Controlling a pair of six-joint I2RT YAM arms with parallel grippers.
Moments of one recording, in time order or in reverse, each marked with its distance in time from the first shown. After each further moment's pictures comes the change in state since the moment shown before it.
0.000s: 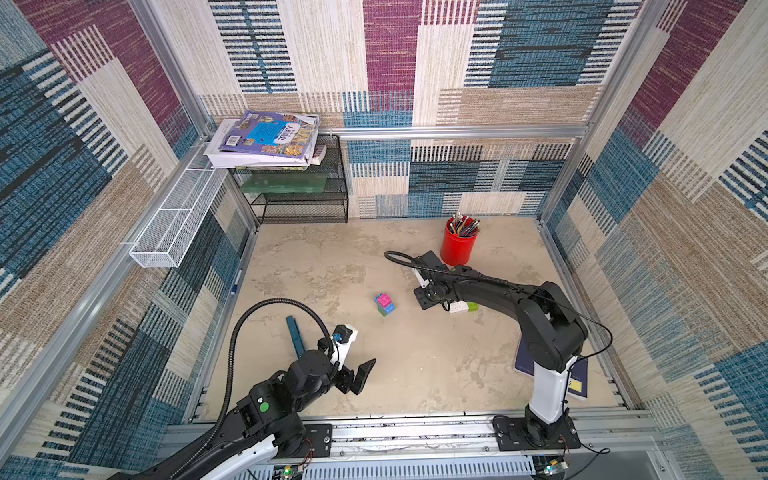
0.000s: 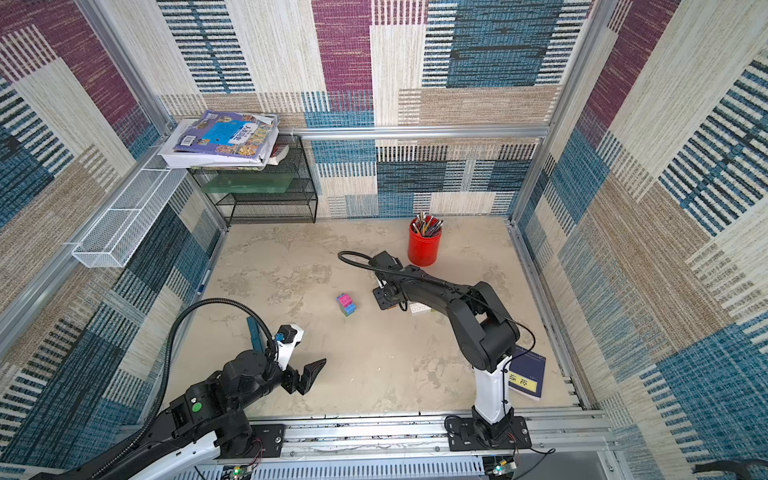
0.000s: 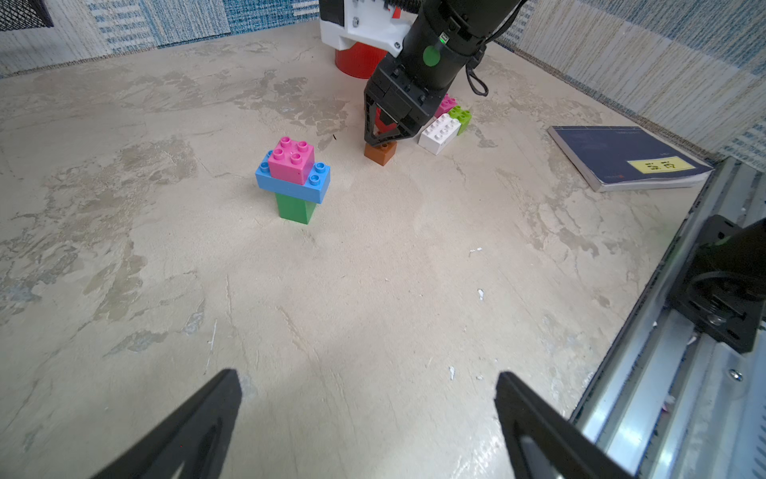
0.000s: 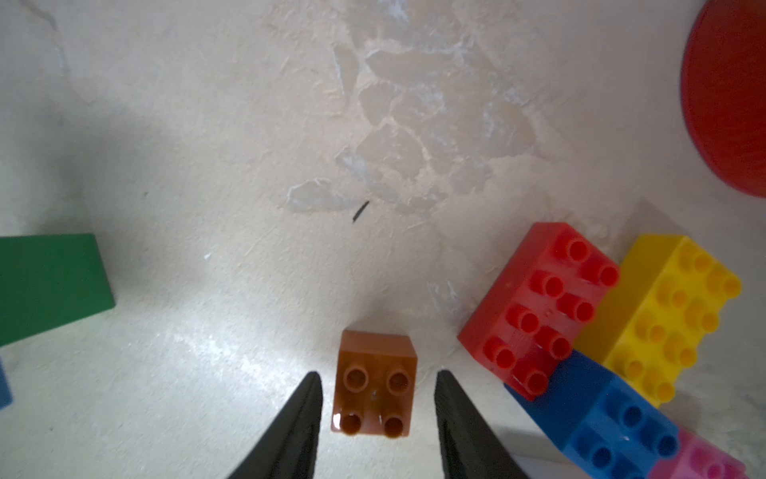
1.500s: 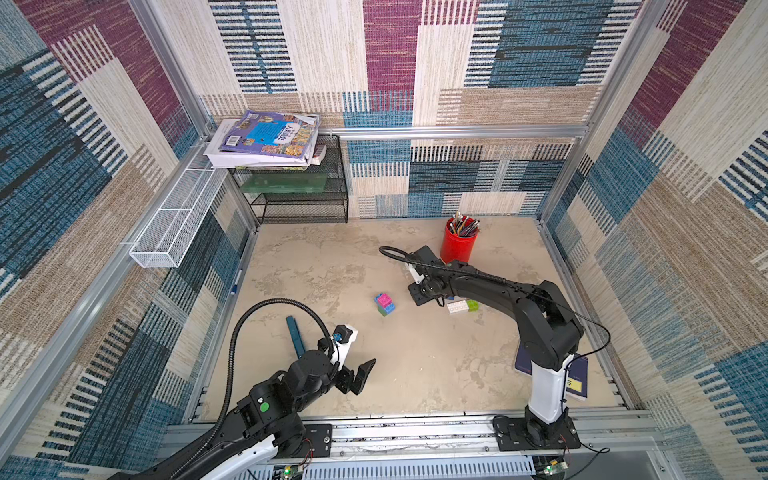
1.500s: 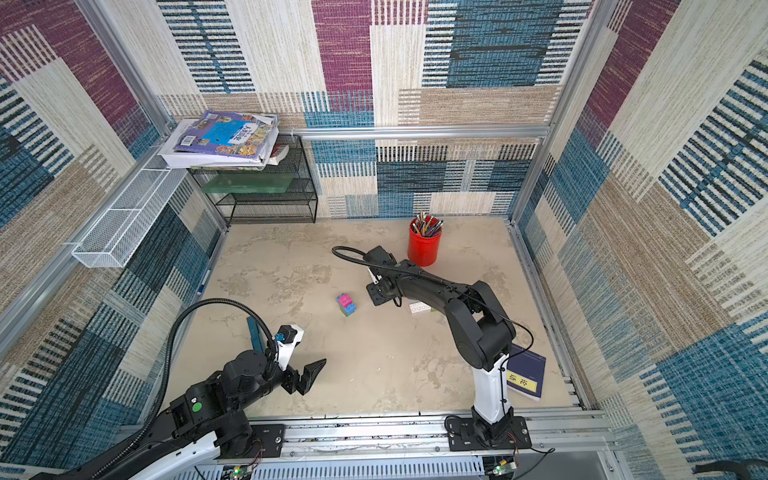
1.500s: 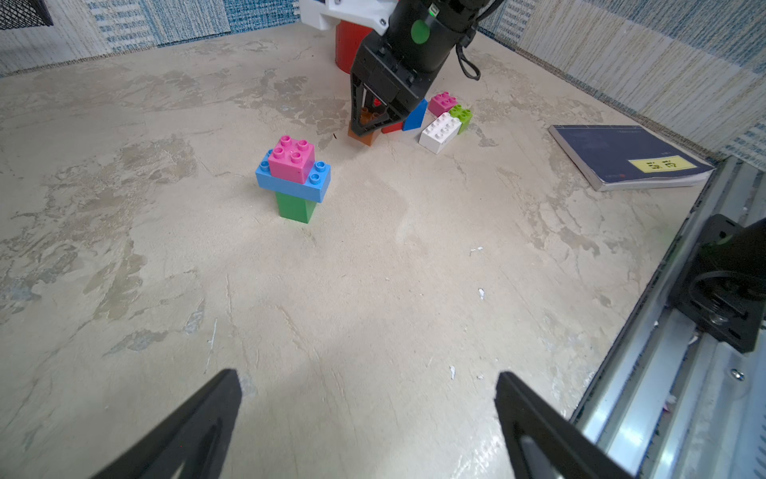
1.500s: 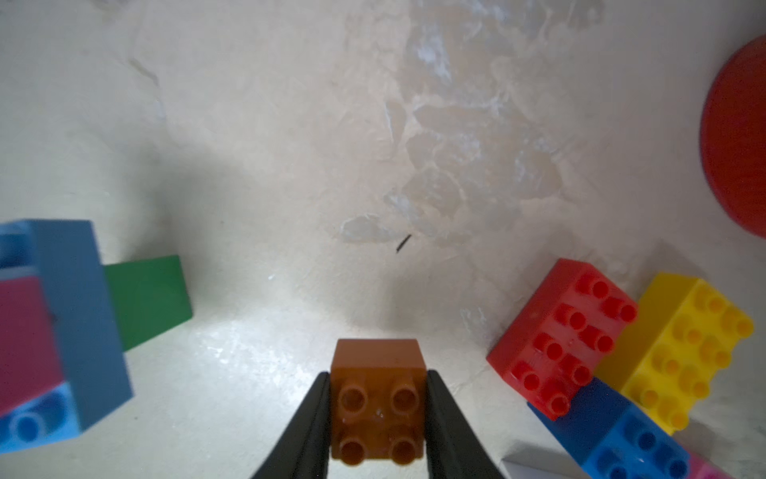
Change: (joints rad) left arm 0.000 0.000 -0.002 0.000 -0.001 0.000; right arm 0.033 0.019 0.117 -0.063 -0.043 0.000
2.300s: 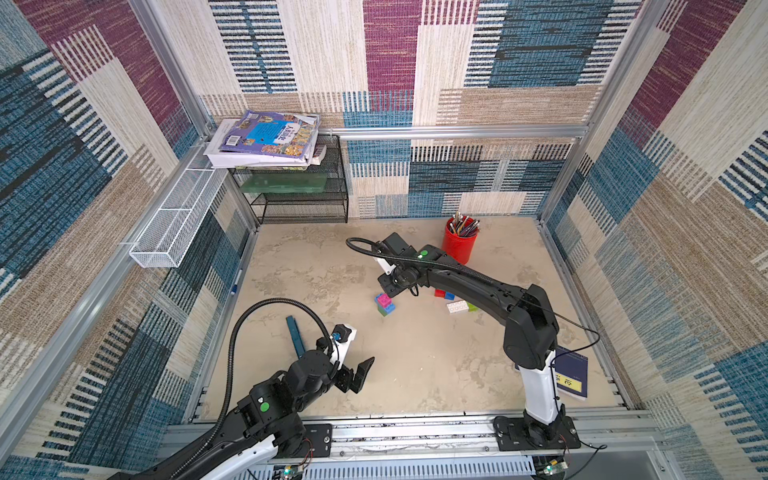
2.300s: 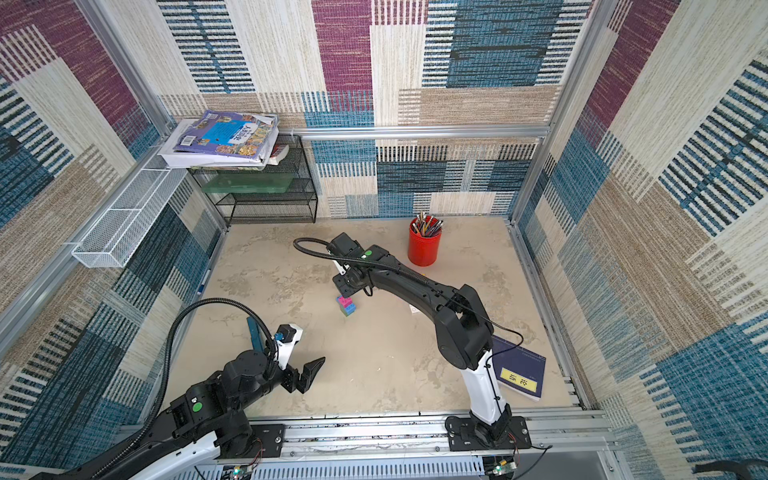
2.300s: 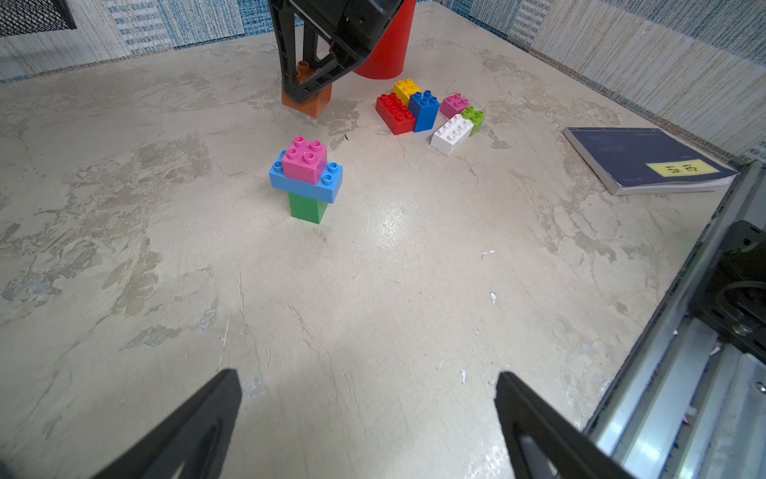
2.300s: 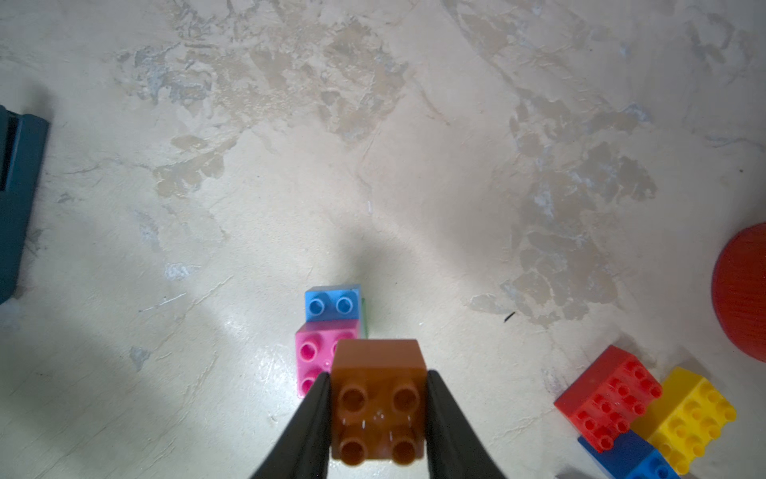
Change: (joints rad) left arm 0.000 0.001 -0.002 0.000 -0.030 -0.007; right arm 0.153 0.111 0.402 -0.242 -0.013 0.001
